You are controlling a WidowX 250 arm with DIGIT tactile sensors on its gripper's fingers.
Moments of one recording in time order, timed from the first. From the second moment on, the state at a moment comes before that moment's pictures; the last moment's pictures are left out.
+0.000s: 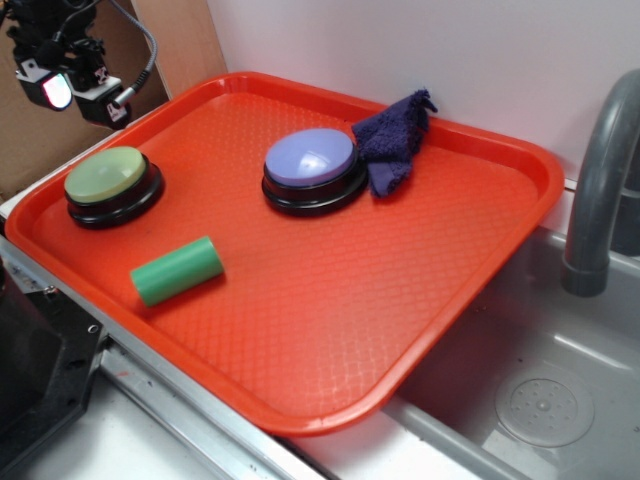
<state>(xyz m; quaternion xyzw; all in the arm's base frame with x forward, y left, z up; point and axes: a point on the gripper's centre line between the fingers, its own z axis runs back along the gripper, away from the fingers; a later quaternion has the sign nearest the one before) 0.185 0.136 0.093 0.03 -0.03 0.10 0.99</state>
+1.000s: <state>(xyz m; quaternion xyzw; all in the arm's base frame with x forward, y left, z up) 0.176 0.129 0.117 0.03 -0.03 0.15 0.99</state>
